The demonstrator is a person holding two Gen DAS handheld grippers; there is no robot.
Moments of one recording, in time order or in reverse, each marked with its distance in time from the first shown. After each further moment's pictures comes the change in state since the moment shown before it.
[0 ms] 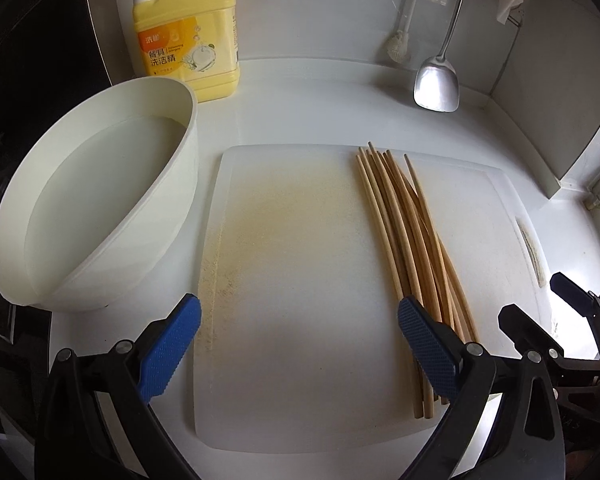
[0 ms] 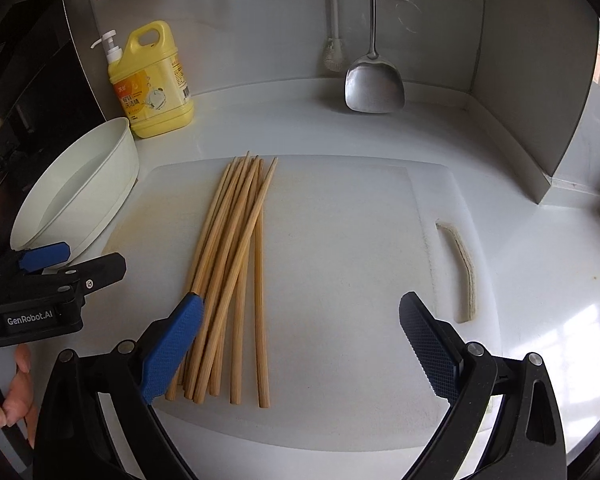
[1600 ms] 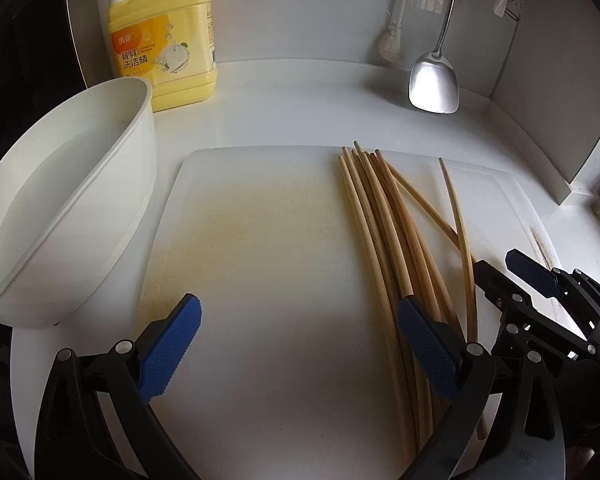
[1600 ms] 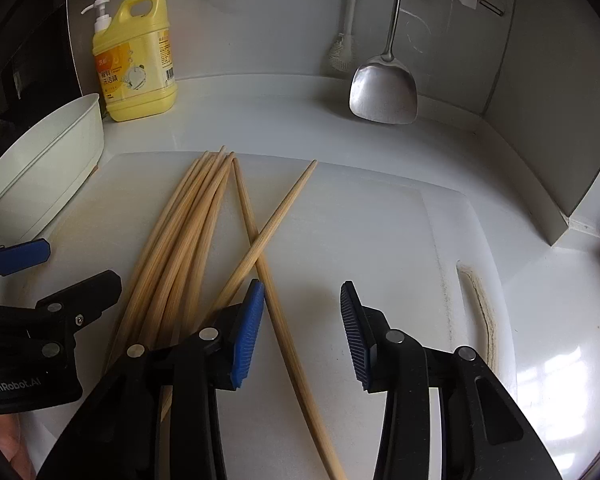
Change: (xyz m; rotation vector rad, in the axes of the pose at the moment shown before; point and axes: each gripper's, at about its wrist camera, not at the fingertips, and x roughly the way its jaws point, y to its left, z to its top) left arm 0.046 -0.024 0.000 0.005 -0.060 -0.018; right arm 0.058 -0.003 0.014 -0.088 -0.040 -0.080
